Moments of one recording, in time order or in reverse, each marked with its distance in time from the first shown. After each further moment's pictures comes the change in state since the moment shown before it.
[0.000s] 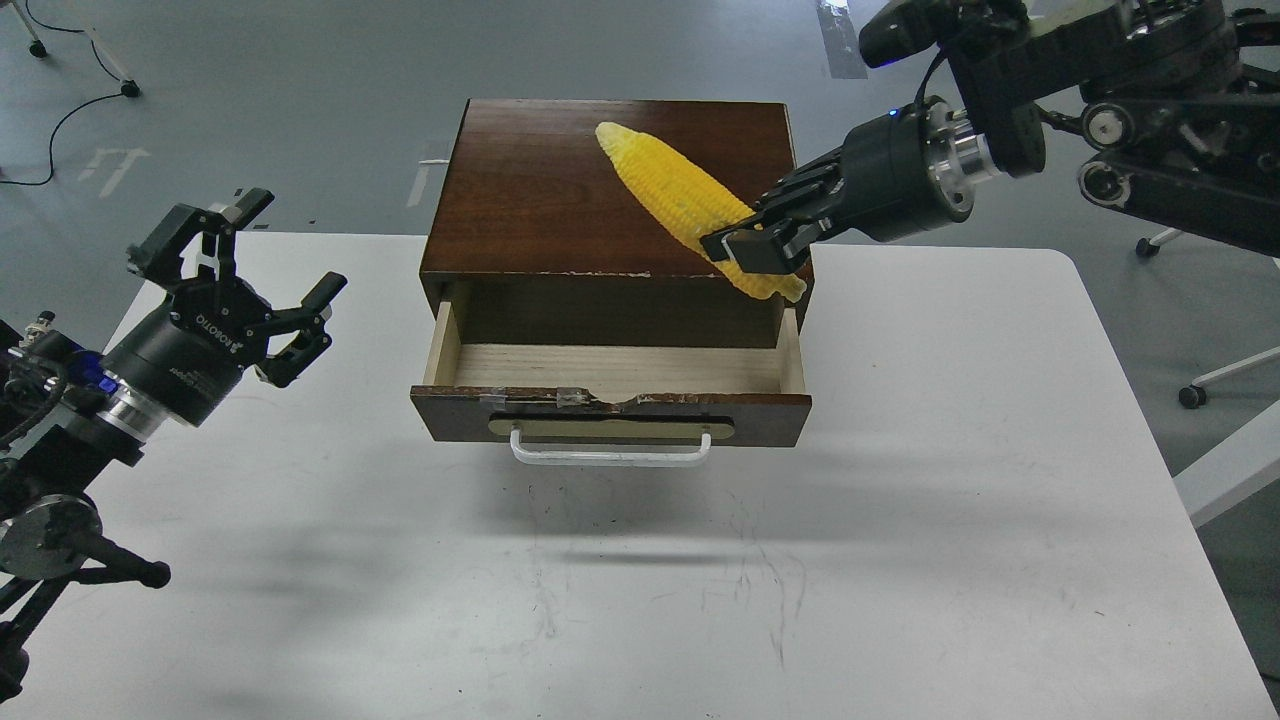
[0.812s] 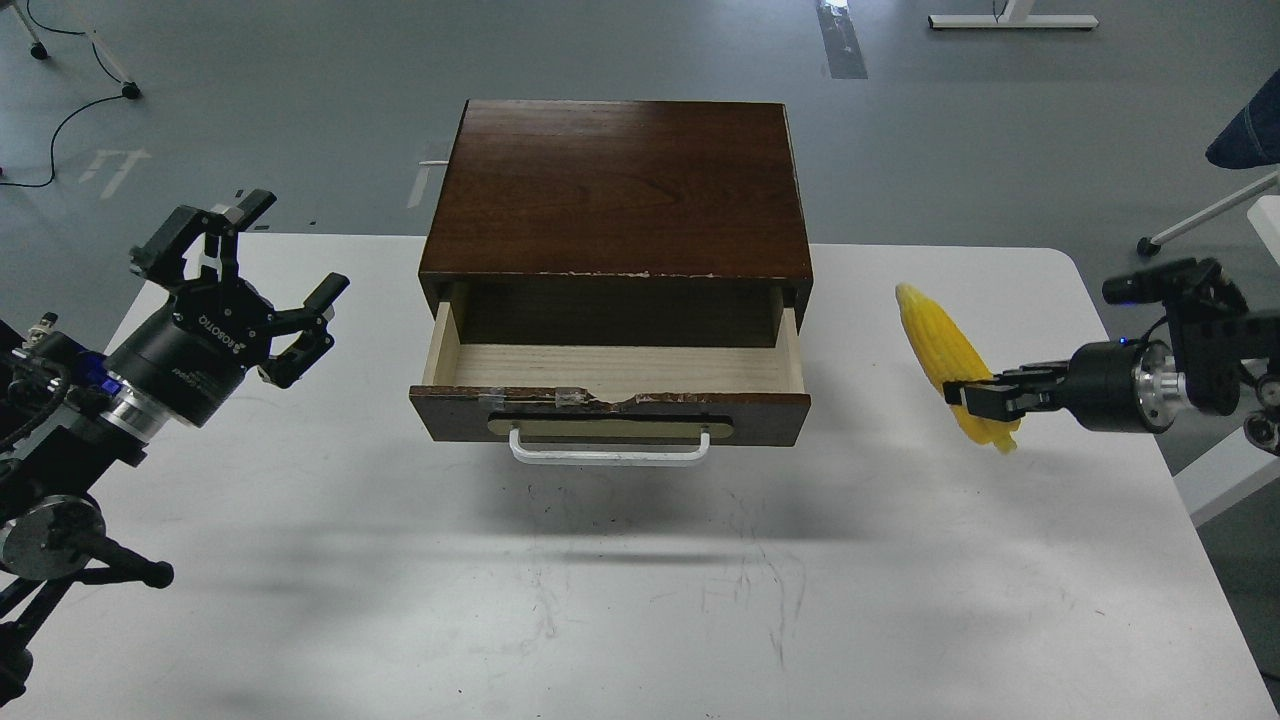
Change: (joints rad) left arm 0.000 -0.006 0.005 0.001 0.000 0.000 0.001; right arm -0.431 -0.477 0.276 -0.036 0.034 -0.095 0.000
